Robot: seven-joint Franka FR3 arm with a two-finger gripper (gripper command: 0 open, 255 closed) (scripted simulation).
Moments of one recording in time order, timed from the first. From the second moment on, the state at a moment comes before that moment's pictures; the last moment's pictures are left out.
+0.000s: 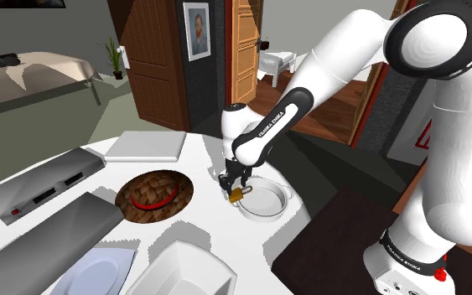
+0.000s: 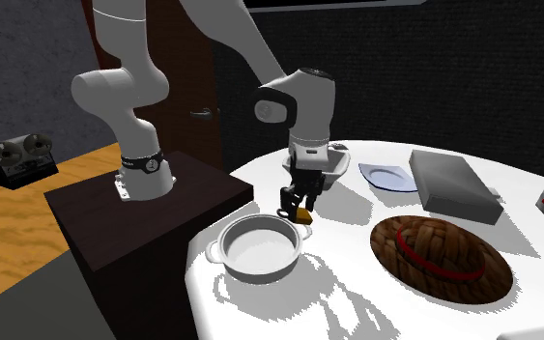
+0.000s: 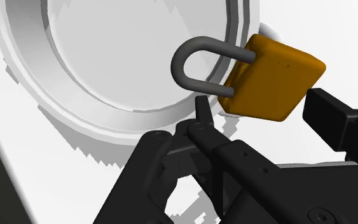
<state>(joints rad) 0.12 0.34 0.18 -2.23 -0.11 2.53 0.49</state>
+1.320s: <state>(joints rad) 0.03 0.25 0.14 -2.43 -0.10 2.68 0.34</state>
